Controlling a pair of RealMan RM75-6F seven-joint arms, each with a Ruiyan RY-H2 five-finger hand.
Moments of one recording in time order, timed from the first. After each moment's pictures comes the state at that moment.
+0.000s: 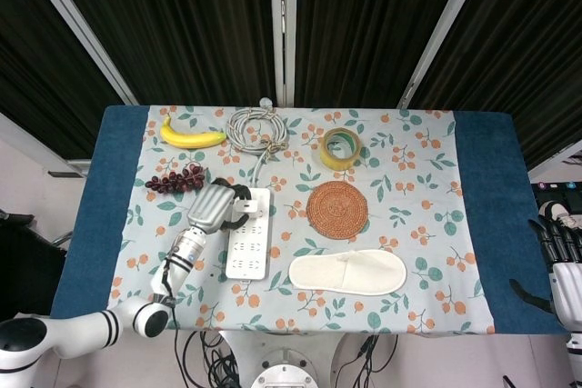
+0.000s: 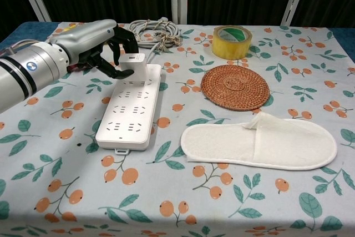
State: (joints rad) left arm -0.74 -1.74 -0.21 -1.27 1.23 1.02 0.12; right arm -0.01 -1.08 0.04 -1.56 -1.55 1.56 0.16
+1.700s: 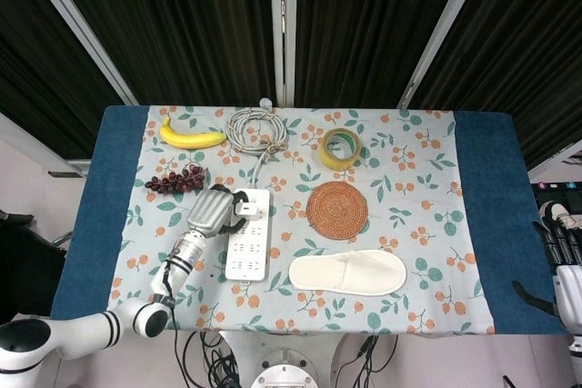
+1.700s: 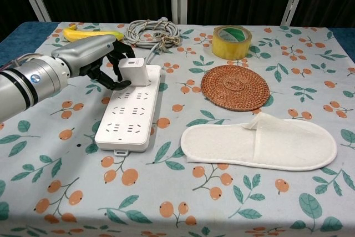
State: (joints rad) left arm -0.74 -1.75 -0.19 -1.23 1.20 0.95 0.14; right arm -0.02 -1.08 0.04 -1.55 -1.55 1.58 0.17
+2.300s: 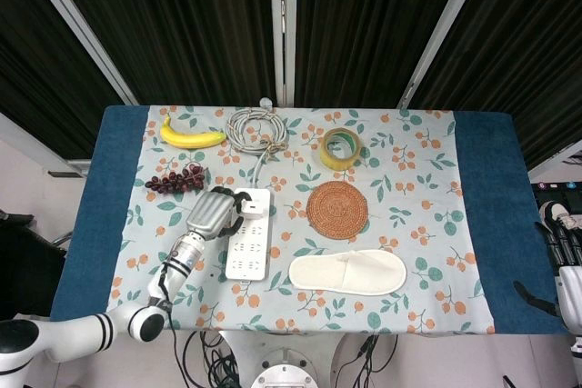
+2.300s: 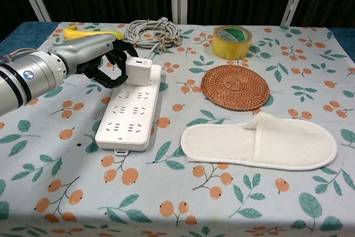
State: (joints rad) left arm -0.73 -1.69 -0.20 -1.34 1.20 0.97 0.18; right arm -0.03 -1.08 0.04 -1.53 -1.55 1.58 0.19
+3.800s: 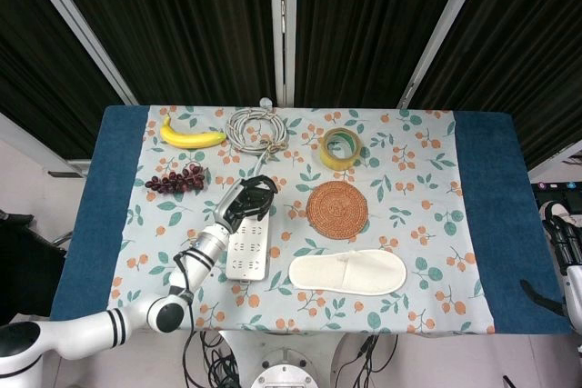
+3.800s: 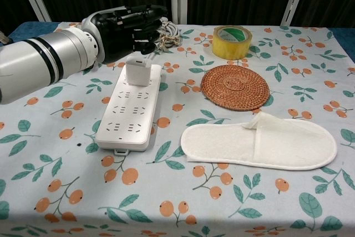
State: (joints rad) left arm -0.72 -1.75 -0.44 -1.44 1.15 0.77 -1.02; right arm -0.03 -1.06 0.05 -1.55 -1.55 1.60 0.18
